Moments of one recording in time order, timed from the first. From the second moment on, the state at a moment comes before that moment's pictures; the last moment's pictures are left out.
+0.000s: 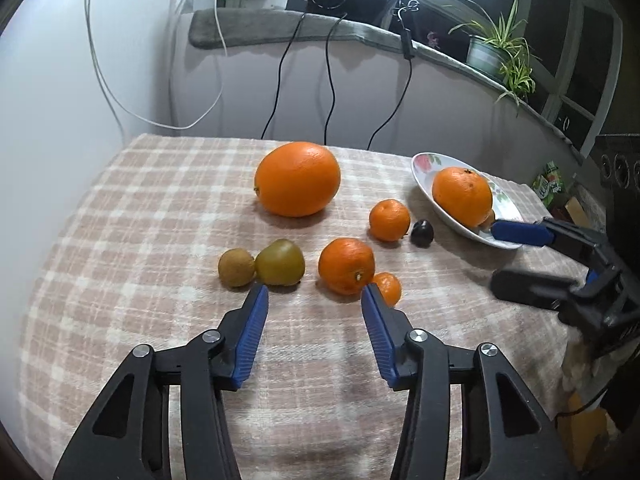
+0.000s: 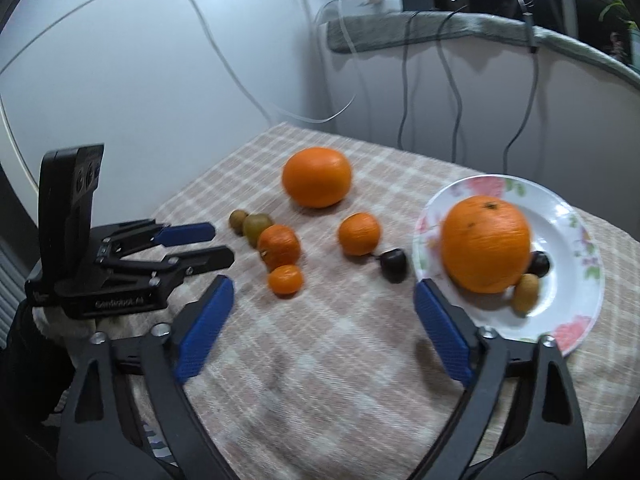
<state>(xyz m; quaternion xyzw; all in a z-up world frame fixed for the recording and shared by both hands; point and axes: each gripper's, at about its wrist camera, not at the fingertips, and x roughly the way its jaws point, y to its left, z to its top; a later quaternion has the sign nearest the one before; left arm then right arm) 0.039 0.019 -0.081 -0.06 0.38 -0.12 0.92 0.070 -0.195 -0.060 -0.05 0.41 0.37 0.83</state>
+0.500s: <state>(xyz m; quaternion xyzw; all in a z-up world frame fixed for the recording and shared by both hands) 0.069 0.005 -0.084 -0.08 0.39 -0.16 0.90 0.078 -0.153 -0.093 -0.08 0.45 0.40 0.79</state>
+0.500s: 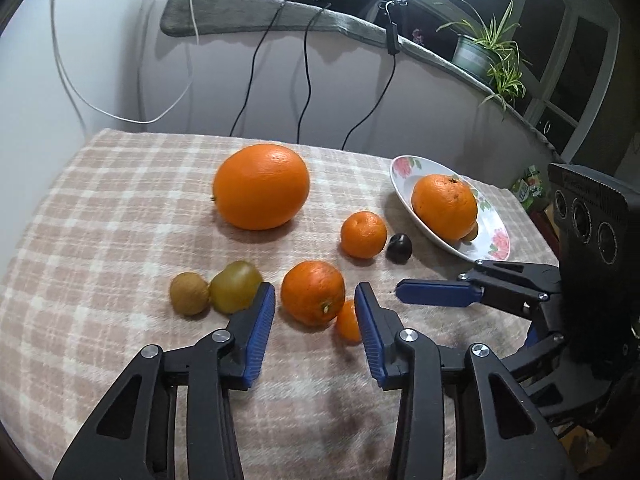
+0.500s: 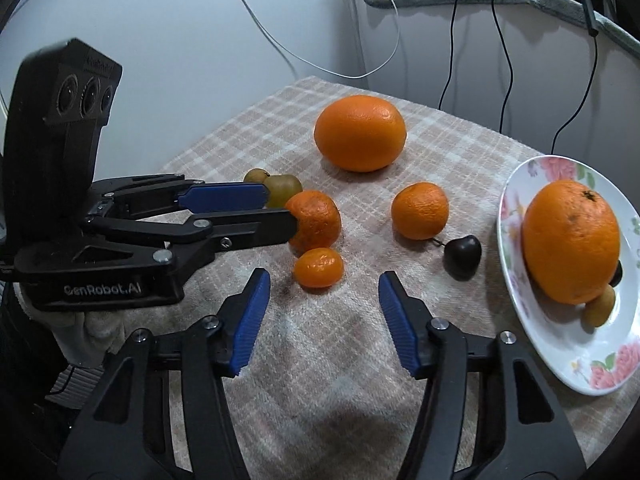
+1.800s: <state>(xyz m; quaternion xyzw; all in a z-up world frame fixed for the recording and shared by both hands) 0.066 -0.009 -0.072 -0.07 0.38 -0.17 0.91 0.074 -0.191 -0.069 -0.07 0.42 0.37 0.82</state>
